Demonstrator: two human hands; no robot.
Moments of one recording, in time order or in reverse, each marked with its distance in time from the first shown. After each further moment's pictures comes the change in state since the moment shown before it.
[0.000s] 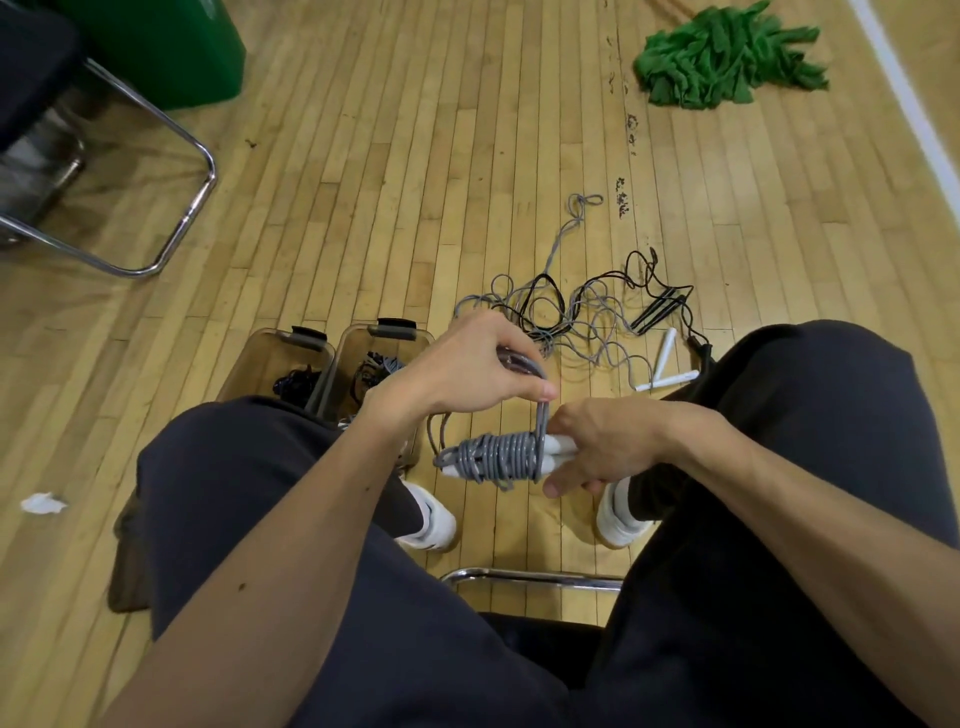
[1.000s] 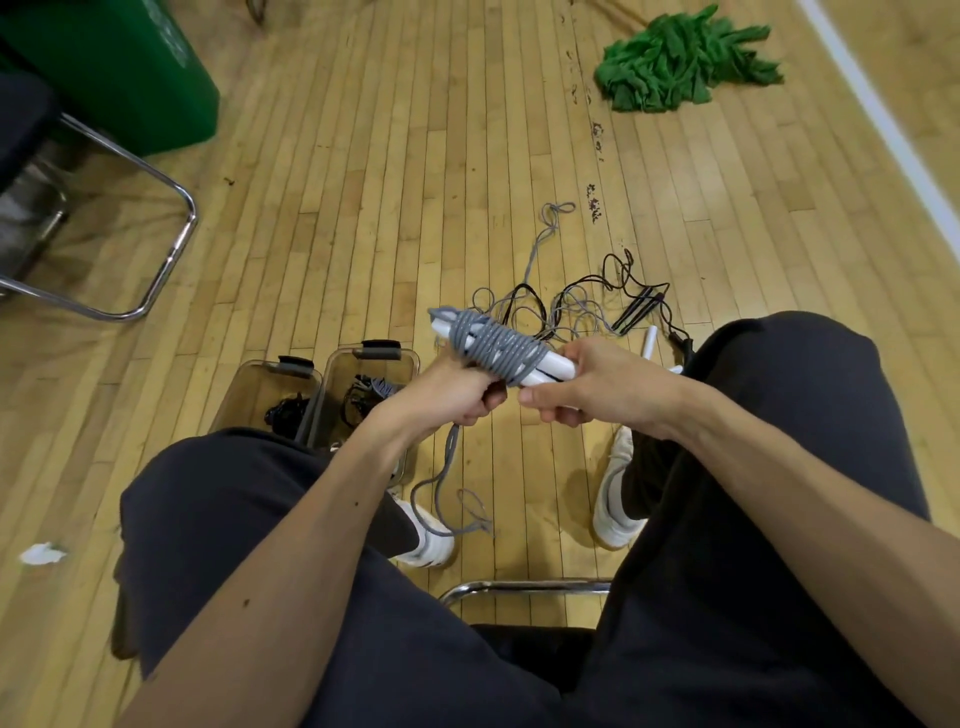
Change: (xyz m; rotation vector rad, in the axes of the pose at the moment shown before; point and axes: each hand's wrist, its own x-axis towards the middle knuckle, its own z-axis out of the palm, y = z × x) left_hand 0.005 -0.001 0.019 -0.391 -0.096 -0.291; right_hand -0.025 0.009 -0.015 0.724 0.472 -0.144
